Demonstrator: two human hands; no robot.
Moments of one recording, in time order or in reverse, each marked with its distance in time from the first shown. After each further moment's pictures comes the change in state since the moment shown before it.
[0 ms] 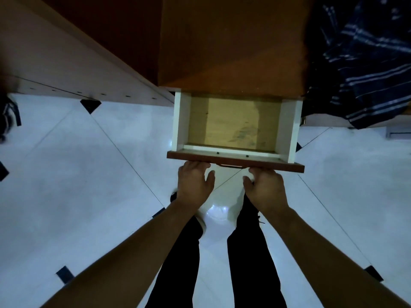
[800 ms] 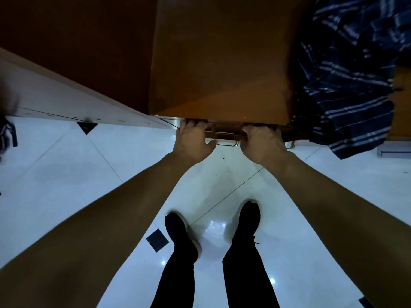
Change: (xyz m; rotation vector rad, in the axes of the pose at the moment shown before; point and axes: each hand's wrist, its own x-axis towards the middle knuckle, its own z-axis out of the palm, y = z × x) left_hand 0.157 0.055 -0.045 0.170 -0.027 0.102; right_hand 0.155 -0.015 -0.078 -0.190 -0.009 -0.110
